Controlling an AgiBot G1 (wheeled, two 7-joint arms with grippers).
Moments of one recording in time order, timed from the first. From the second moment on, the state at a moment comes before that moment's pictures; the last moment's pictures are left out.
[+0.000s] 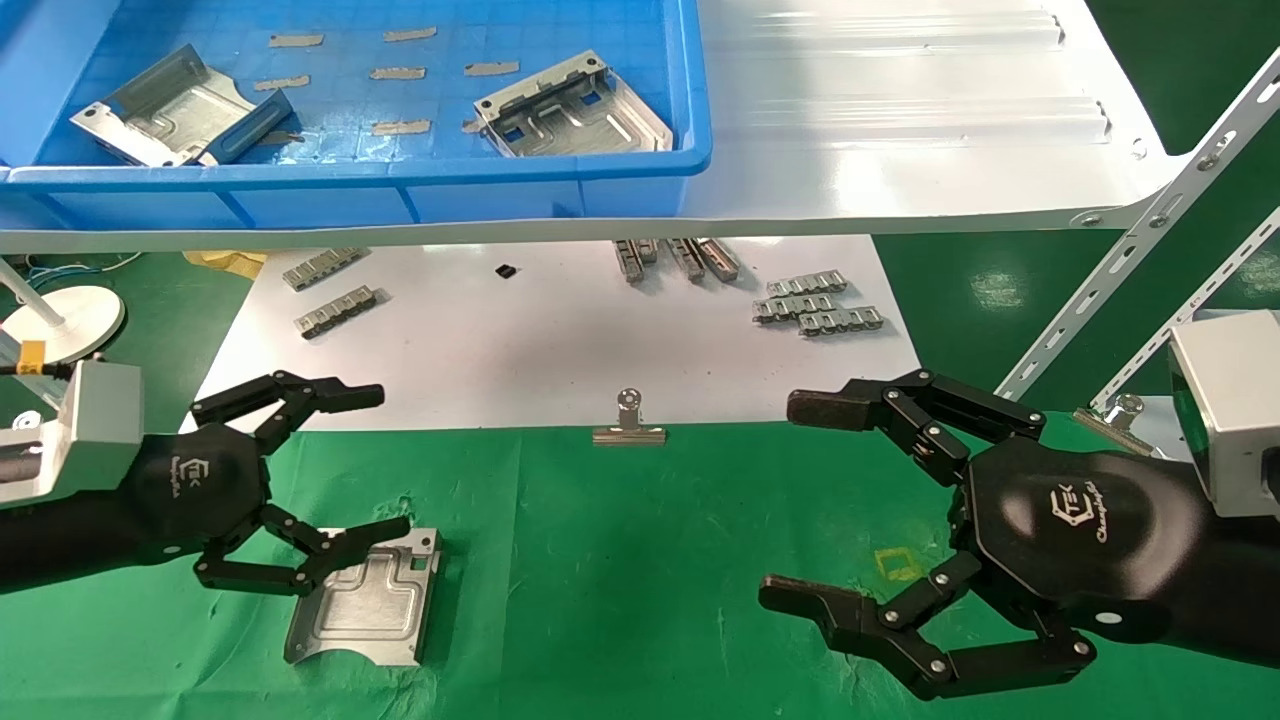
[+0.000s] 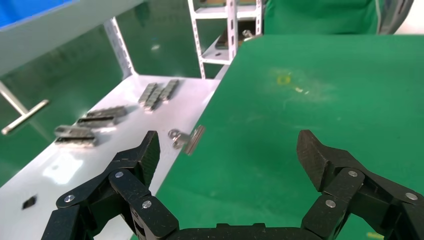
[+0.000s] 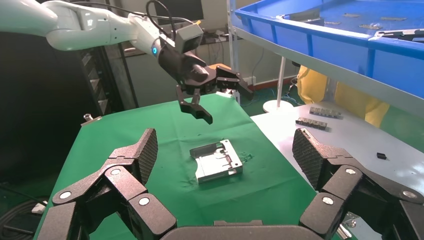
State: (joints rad) left arm -1.34 0.68 0.60 -0.62 0.80 1.57 0.36; right arm 1.08 -0.56 -0.38 1.22 -0.63 -1.42 0.12
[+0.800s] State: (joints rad) left arm -1.19 0.64 0.42 -0.99 0.76 1.53 0.06; right arm 1.08 -0.56 -0.38 1.22 -0.63 -1.42 0.12
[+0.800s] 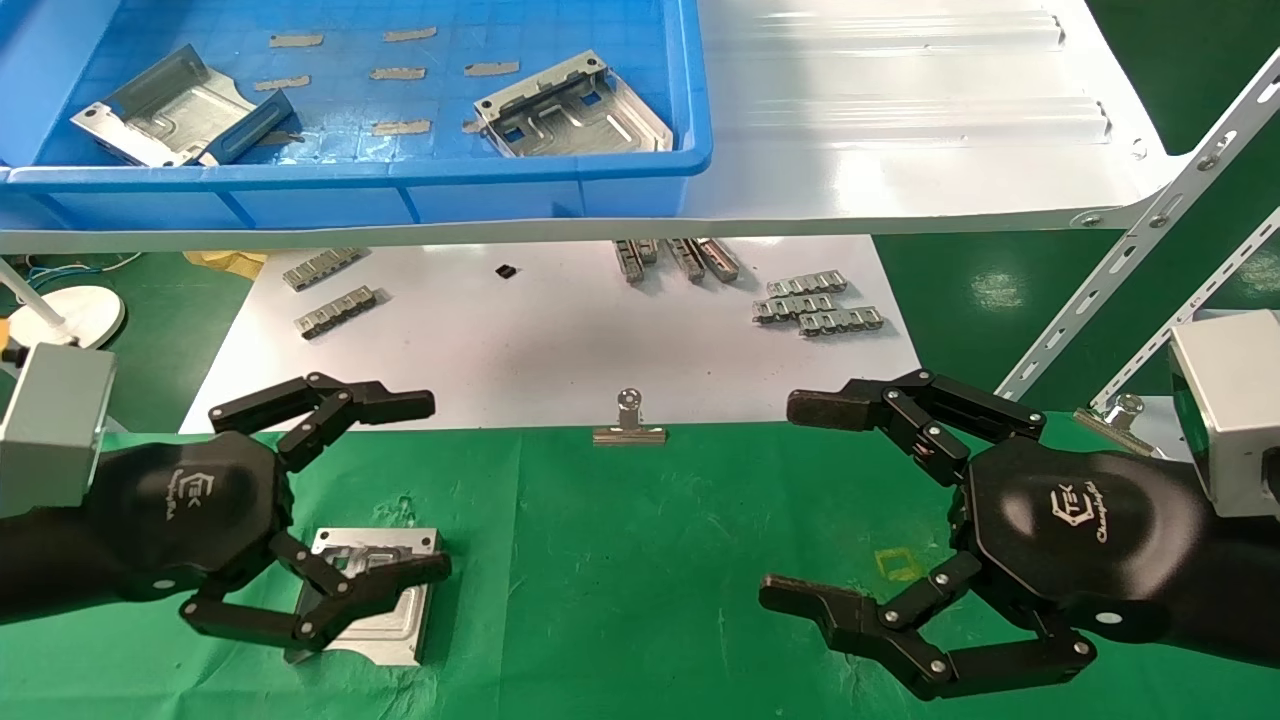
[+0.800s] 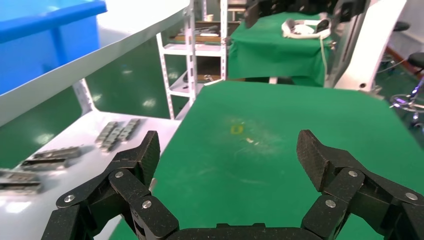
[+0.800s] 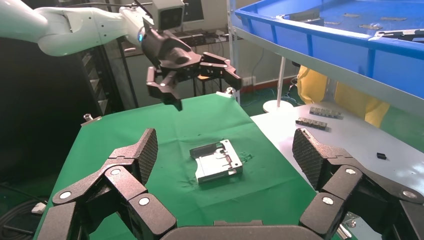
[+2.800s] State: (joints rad) left arm -1.07 0.61 0.28 -1.28 0.73 1.50 -0.19; right arm 1.08 -0.56 -0.38 1.22 -0.63 -1.42 0.12
